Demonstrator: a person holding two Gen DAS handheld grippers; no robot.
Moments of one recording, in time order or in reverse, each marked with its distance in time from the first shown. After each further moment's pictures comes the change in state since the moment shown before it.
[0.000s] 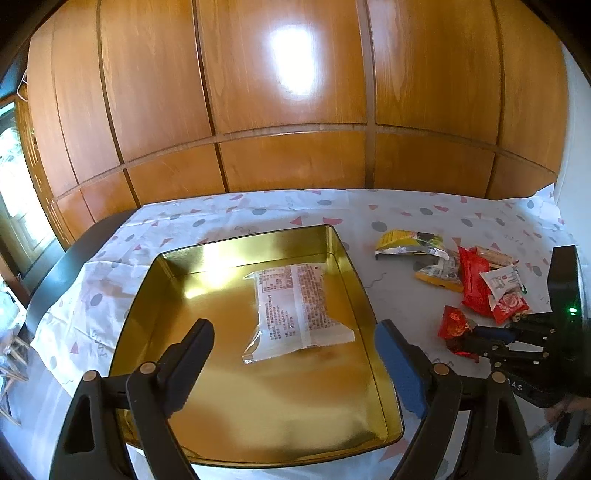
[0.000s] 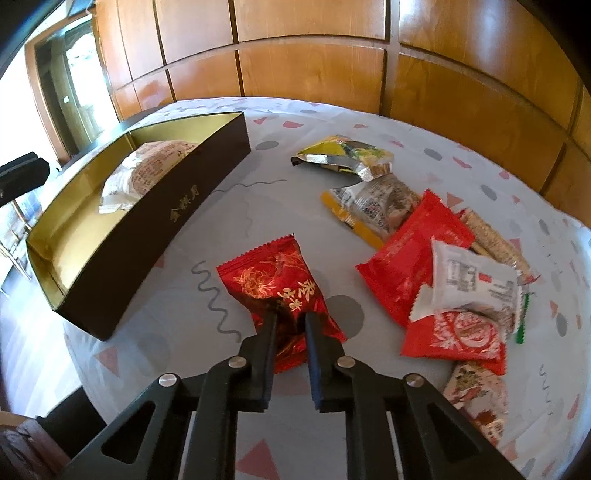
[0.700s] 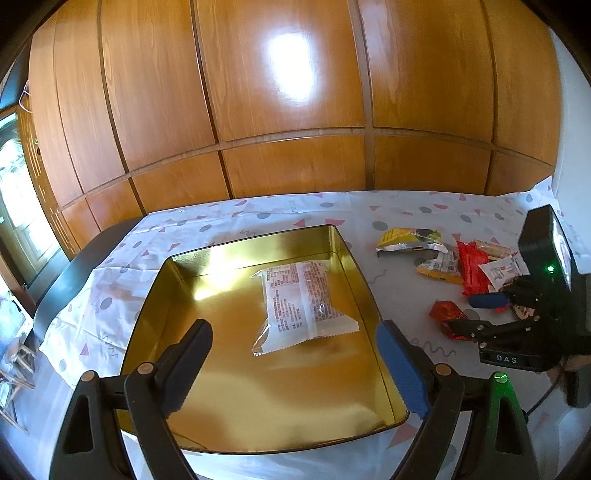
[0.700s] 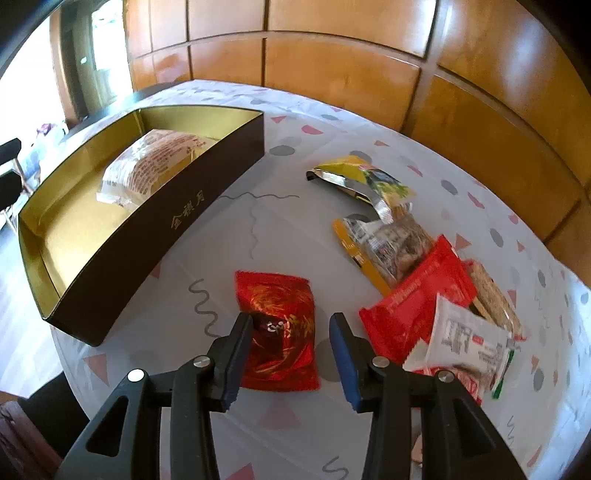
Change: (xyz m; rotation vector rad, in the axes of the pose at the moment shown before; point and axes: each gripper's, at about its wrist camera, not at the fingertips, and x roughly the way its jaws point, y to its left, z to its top) left arm -0.013 0.001 -0.010 0.026 -0.025 0.019; right arm 0.011 0.014 0.029 -0.174 0.049 -0.057
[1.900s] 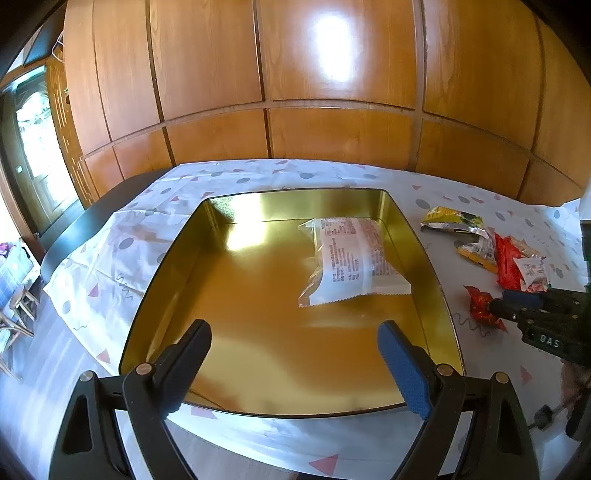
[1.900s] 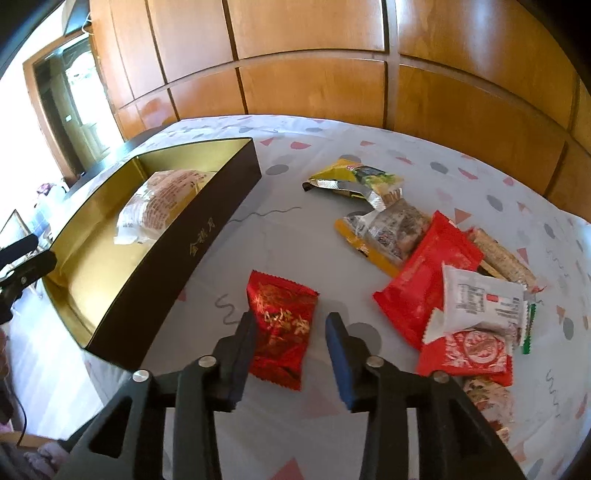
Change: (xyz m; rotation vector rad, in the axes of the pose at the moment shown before) left arm 0.013 0.041 -0.035 -0.150 0.093 0.061; right arm -0.023 -0.007 -0.016 0.194 -0.089 0.084
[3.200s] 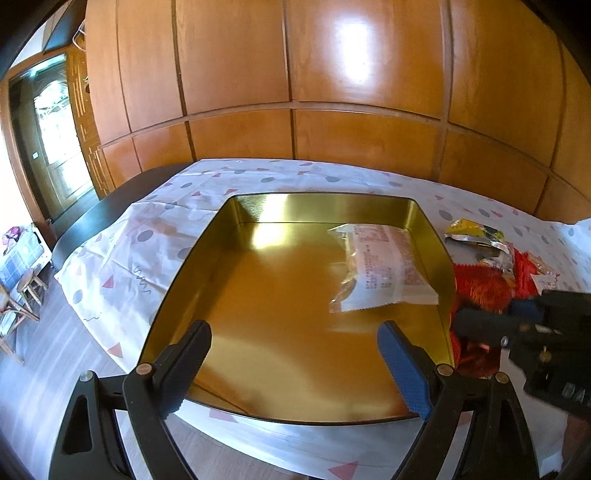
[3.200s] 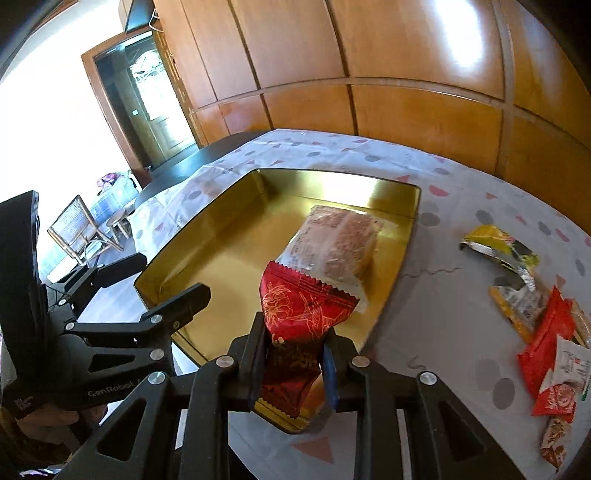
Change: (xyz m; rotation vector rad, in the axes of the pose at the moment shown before) left arm 0.005 0.024 0.001 -0.067 -0.006 0.056; right arm -0.013 0.133 0.037 -0.117 -0.041 0.261
